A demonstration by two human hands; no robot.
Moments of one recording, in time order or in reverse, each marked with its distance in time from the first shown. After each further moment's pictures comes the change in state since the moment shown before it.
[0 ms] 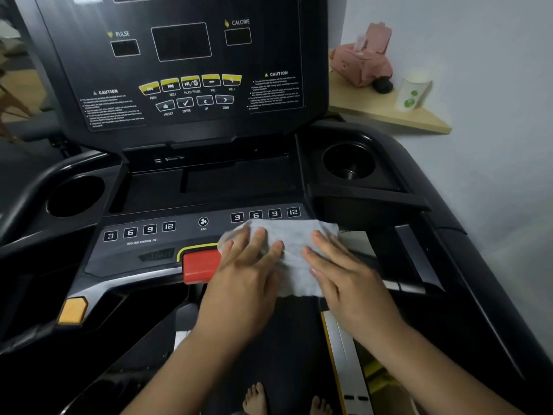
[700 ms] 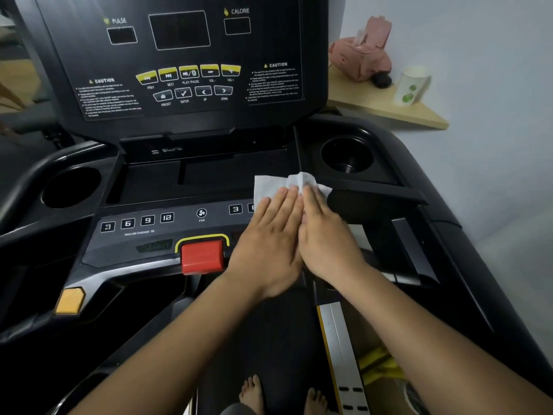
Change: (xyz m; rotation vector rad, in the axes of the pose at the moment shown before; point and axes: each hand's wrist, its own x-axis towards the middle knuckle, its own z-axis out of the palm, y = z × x) left_hand 0.051 0.013 0.012 0.092 -0.194 0.145; right_hand 0.071 -0.025 -0.008 -0.036 -0.150 0.286
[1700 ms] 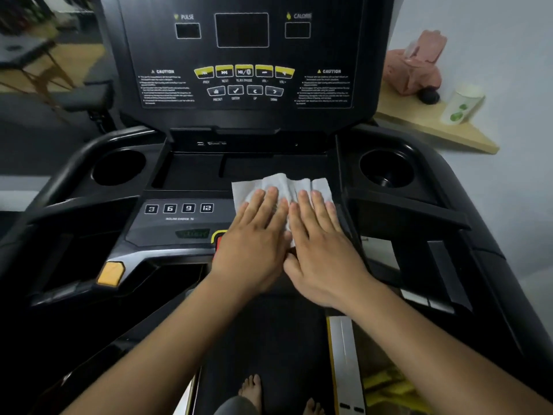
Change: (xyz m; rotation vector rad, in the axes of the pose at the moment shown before) left_hand -0.036 -0.050 -0.005 0.091 0.083 -0.223; right_hand -0.003 -0.031 0.019 -0.398 -0.179 -0.356
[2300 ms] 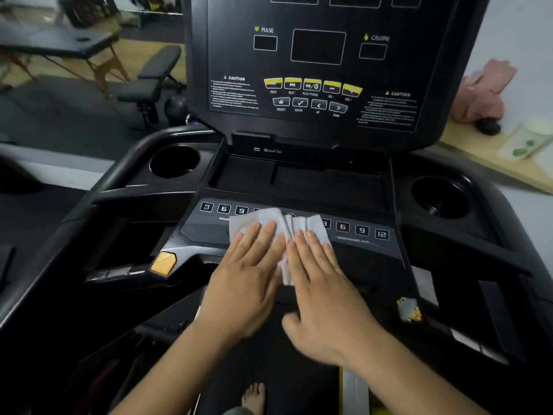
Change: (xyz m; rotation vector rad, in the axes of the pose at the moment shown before) left_hand -0.075 -0.046 0.000 -0.130 0.098 -0.115; right_hand -0.006 -0.069 -0.013 0.092 -0.199 -0.173
